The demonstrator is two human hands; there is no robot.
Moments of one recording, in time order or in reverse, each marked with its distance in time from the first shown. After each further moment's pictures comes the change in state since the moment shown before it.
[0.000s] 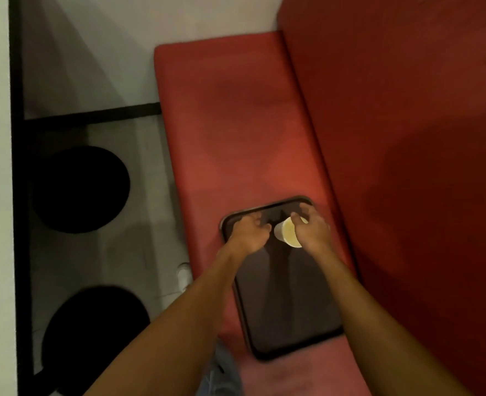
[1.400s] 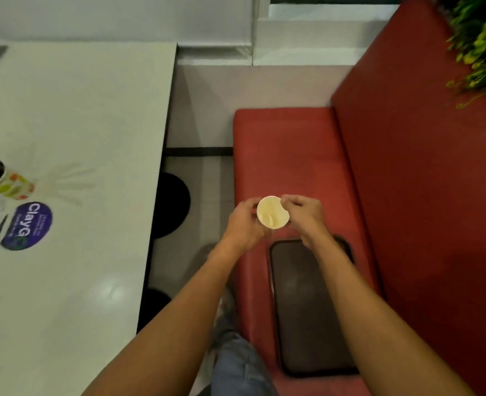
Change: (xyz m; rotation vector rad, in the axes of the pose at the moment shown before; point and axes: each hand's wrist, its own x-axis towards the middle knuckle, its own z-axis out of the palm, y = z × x) left_hand -0.152 0.007 -0.154 -0.124 0.374 0.417; right_hand -0.120 -0.191 0.021 0.404 -0.174 -0.226
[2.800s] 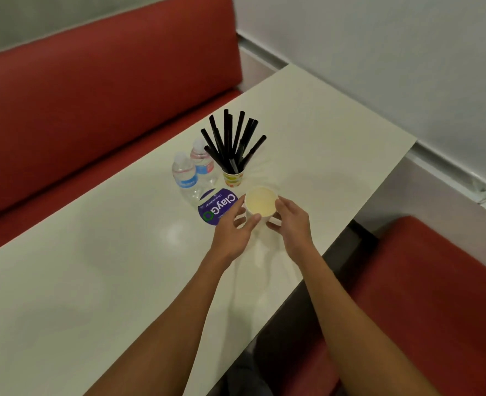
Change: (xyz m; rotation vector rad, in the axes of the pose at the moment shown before) left_hand -0.099 -0.081 -0.335 -0.522 0.891 -0.209; right_hand -0.098 -0.149 0.386 -0.095 -0.786 -0.155
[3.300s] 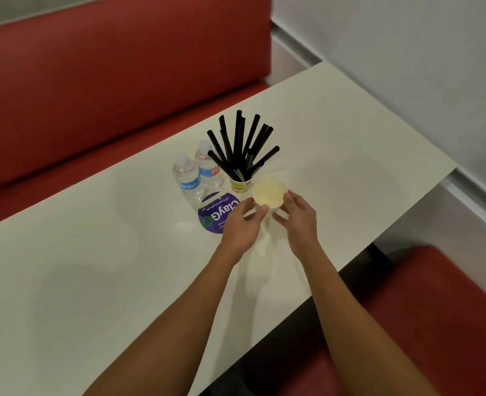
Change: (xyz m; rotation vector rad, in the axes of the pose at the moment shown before) left_hand 0.059 0.006 0.035 -0.043 0.154 -0.159; right_hand 0.080 -0.008 0.003 0.018 -0.060 0.007
